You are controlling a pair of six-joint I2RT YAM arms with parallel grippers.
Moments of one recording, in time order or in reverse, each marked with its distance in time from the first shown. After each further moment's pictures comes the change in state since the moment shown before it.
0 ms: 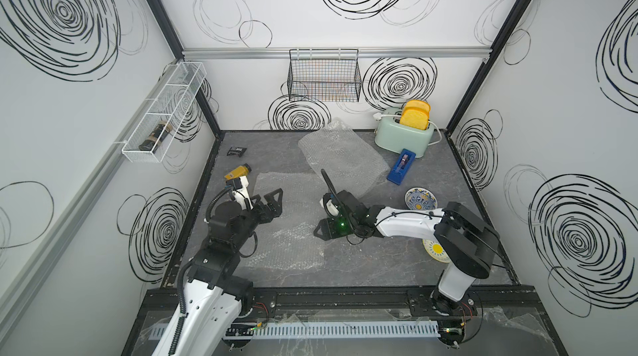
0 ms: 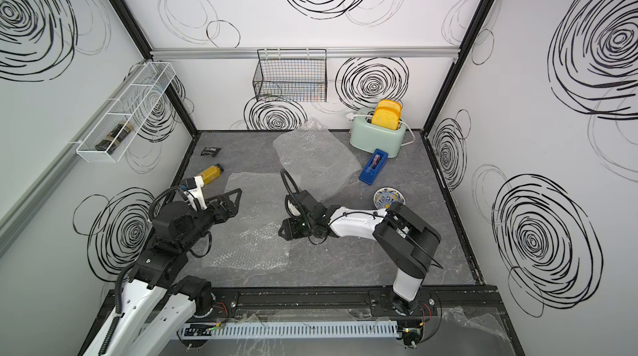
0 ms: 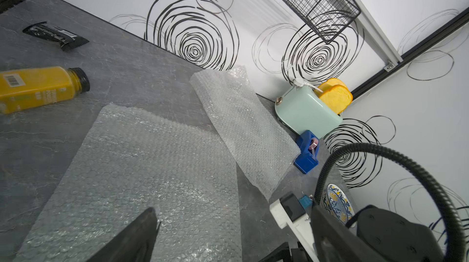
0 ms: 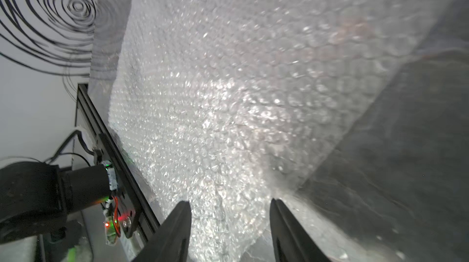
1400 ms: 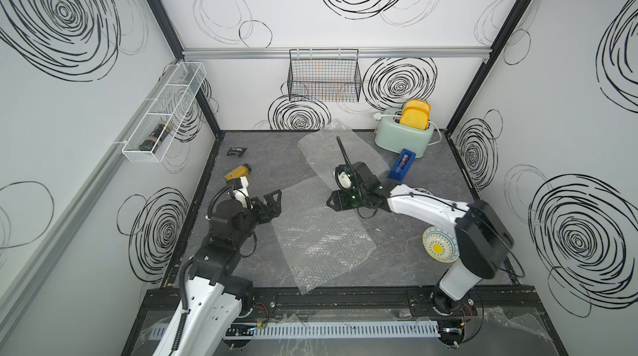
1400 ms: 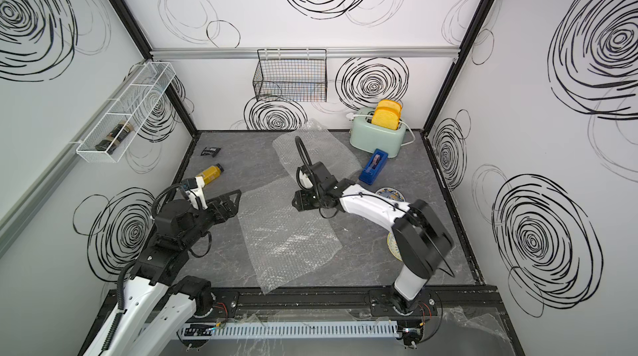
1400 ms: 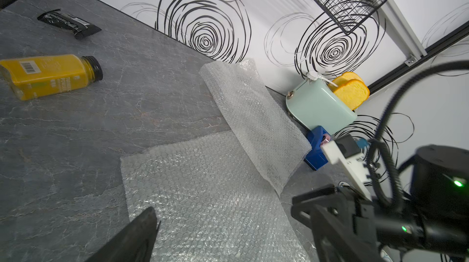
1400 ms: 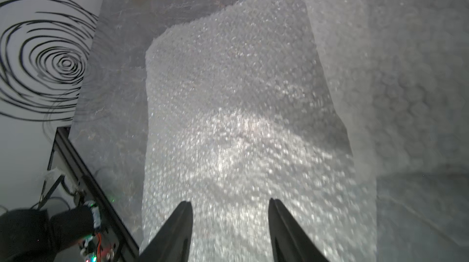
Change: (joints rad) left arm 0.008 0.019 0.000 -0.028 -0.002 0.005; right arm -0.233 0.027 0.270 -0.264 0.061 -0.160
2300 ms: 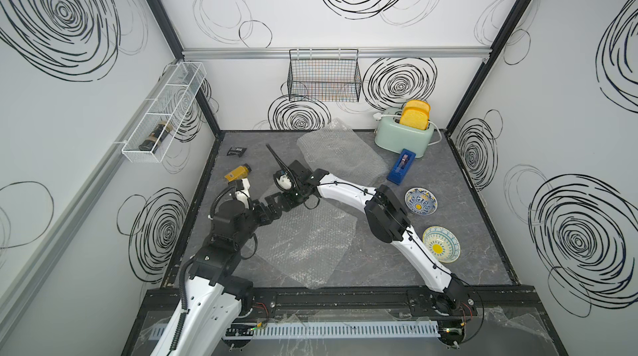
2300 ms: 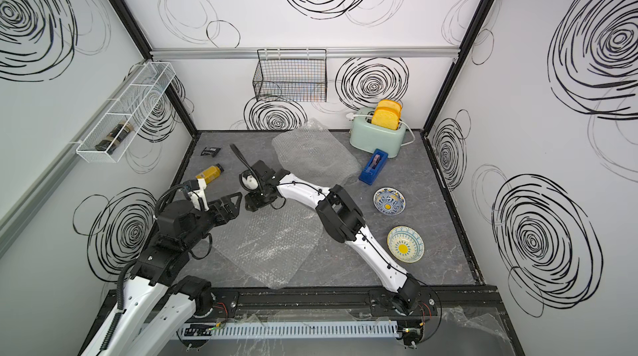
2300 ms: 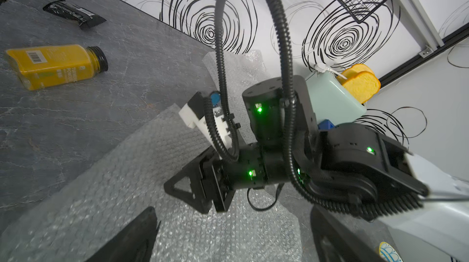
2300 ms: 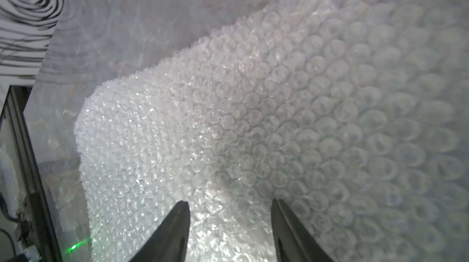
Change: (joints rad) left arm -0.031 0.001 0.000 -0.031 -0.032 0.000; right arm 0.180 0.707 0.863 -0.278 -0.092 -0.242
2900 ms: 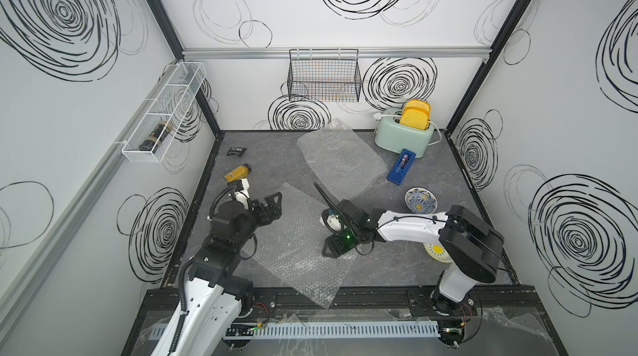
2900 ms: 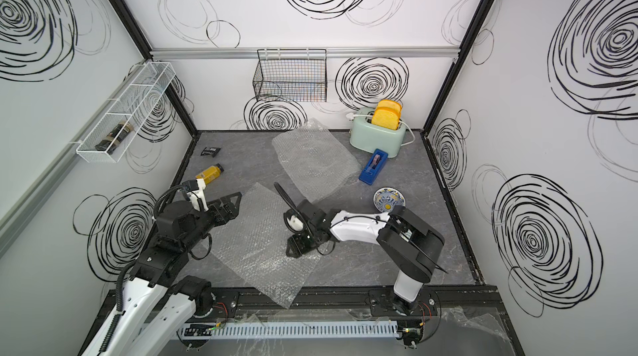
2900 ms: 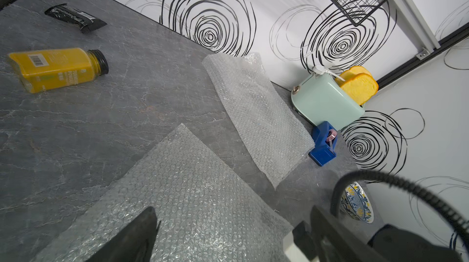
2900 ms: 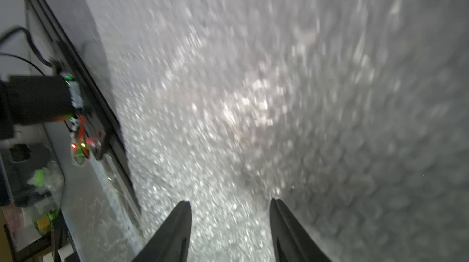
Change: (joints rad) left arm 0.000 -0.011 0.000 0.000 -0.003 0.000; right arm 0.056 -0.805 -1.261 0.362 -0.087 0.235
